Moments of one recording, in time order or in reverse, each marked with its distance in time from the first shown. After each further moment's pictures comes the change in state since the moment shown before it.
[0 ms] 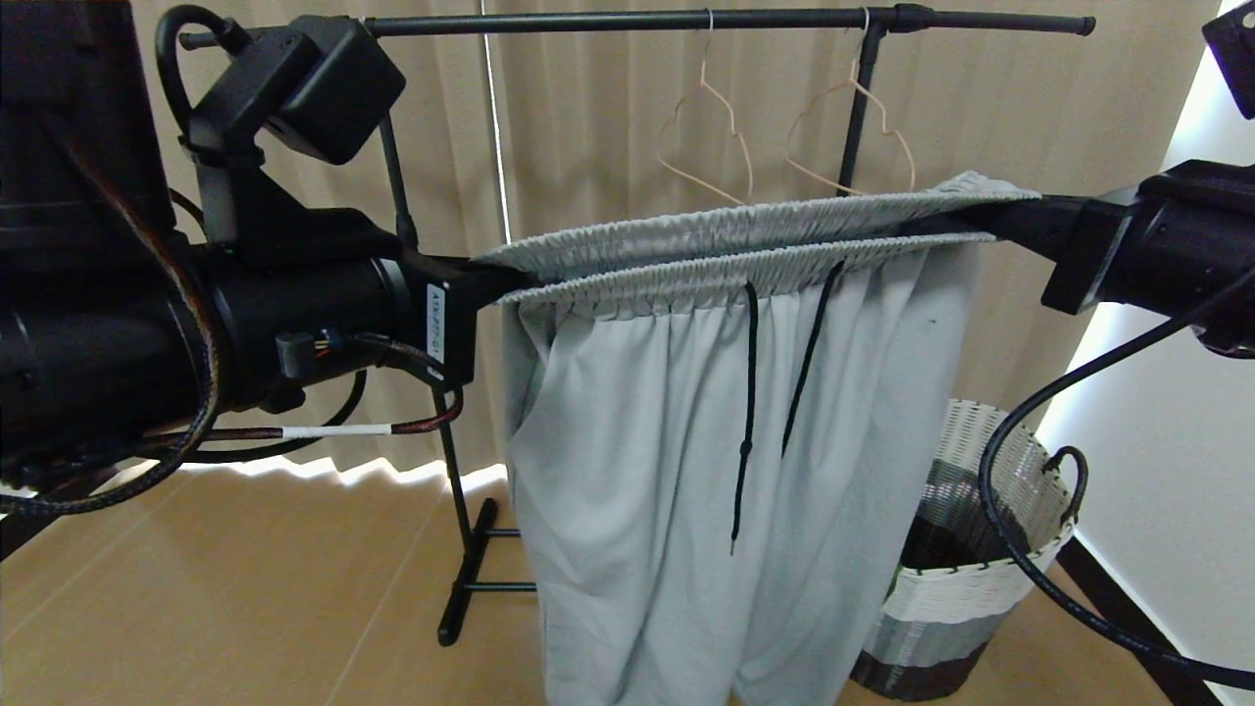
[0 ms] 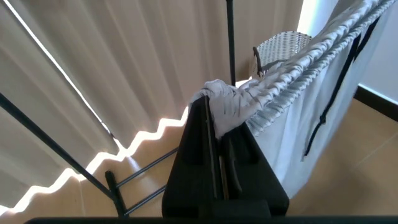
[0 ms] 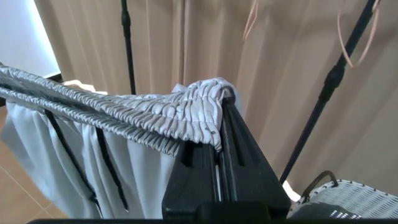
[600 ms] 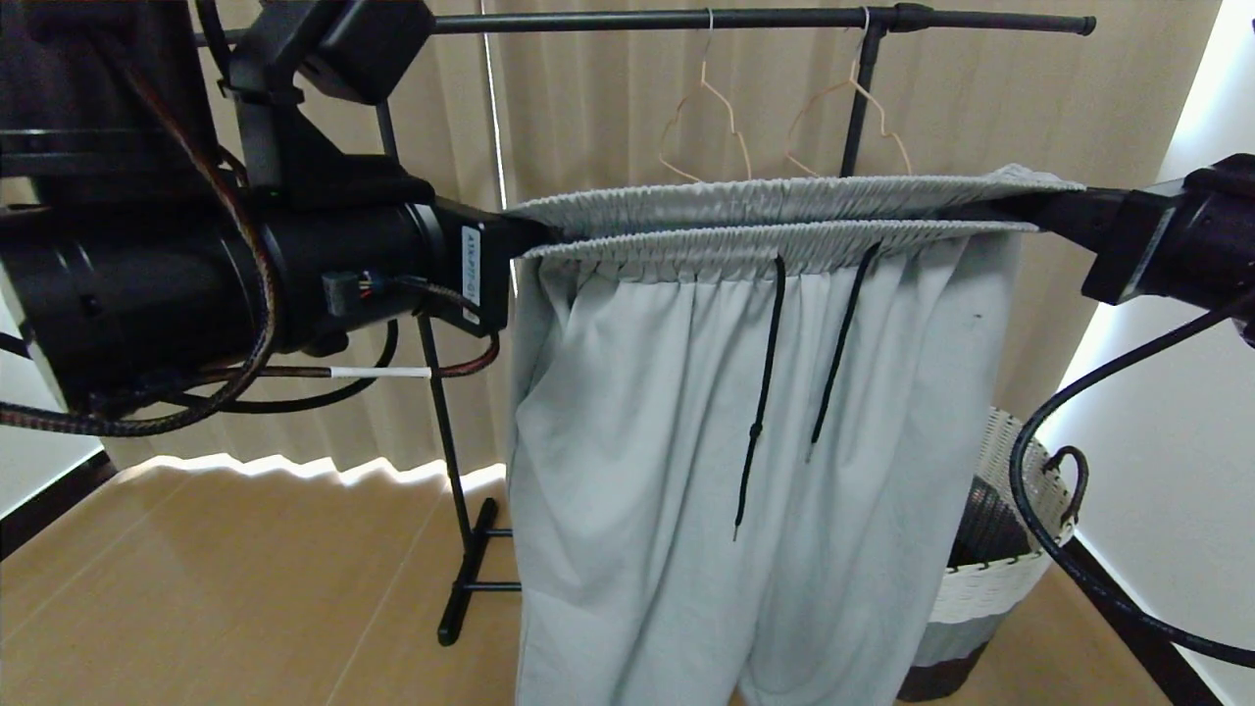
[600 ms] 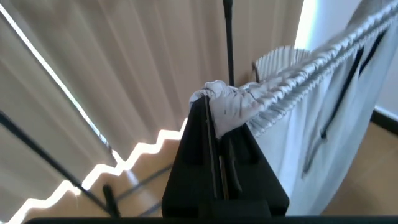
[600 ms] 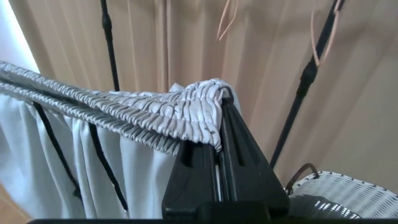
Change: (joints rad) left arm -0.005 0.066 -0.113 -0.016 -0.001 -0.003; right arm -0.065 -0.036 0.007 0.015 -0.001 0.000
